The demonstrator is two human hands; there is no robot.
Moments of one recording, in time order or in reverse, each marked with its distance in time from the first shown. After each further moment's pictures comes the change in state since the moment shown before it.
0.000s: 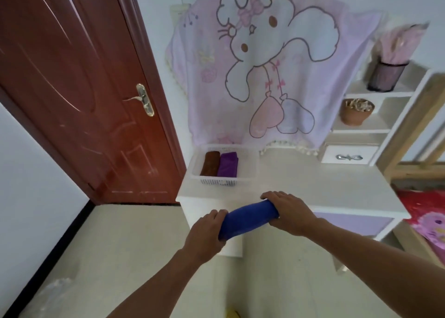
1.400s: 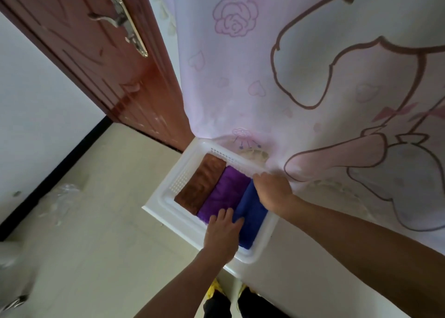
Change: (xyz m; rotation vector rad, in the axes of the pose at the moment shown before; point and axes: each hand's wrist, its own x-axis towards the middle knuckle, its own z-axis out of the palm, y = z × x) left_hand 0.341 -0.059 0.136 0.177 -0.366 -0.455; right_hand 0.423 0.174 0.082 -0.422 -0.375 -0.304
